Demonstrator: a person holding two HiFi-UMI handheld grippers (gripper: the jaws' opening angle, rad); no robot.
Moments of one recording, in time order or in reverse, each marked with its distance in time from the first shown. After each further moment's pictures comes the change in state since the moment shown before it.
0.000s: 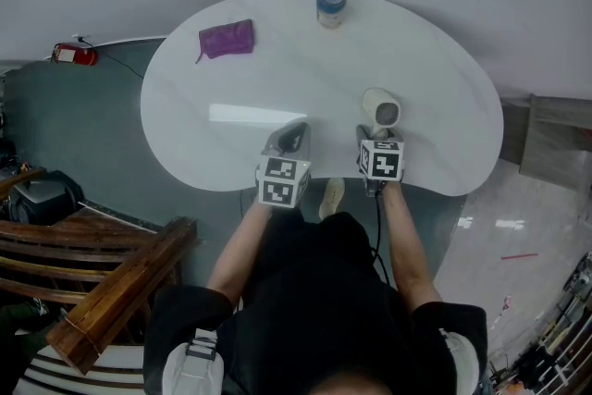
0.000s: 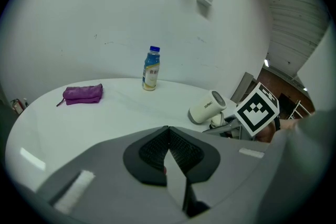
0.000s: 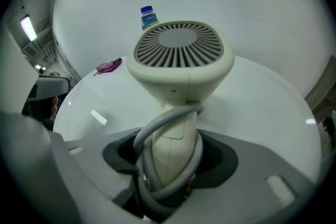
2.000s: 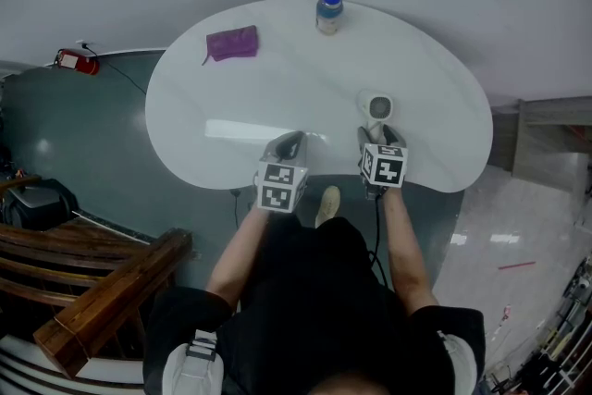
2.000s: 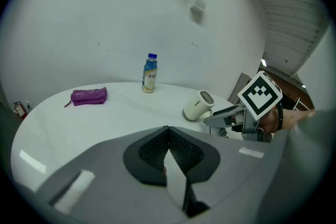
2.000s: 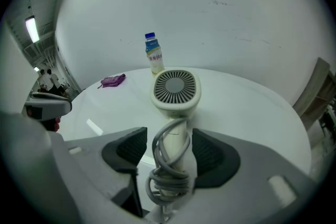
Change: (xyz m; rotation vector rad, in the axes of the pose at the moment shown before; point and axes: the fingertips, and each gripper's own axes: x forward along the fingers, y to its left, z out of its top) left arm -0.042 -0.012 -0.015 0.021 -0.046 0.002; right arm -0.056 0.006 0.013 0.014 -0.147 -0.045
